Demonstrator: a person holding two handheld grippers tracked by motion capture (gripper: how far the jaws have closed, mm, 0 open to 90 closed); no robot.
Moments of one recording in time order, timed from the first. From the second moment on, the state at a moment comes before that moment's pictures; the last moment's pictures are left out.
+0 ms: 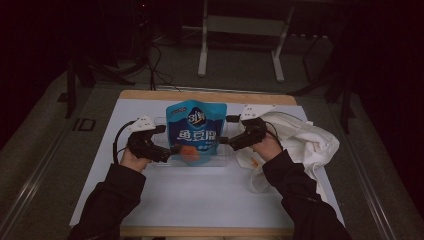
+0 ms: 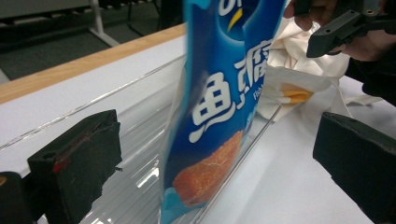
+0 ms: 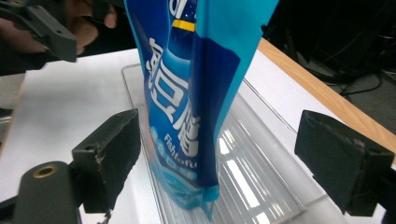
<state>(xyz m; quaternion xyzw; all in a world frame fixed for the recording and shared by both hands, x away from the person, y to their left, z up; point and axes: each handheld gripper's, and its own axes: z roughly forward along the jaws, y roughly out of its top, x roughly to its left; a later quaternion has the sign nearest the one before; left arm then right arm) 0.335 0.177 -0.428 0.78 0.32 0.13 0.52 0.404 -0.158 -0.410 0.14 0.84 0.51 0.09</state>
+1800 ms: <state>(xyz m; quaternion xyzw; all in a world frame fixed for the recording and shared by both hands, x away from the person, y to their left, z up) 0.253 0.105 -0.463 0.82 0.22 0.06 0.53 0.309 -0.246 -0.447 0.14 0.84 0.51 0.11</state>
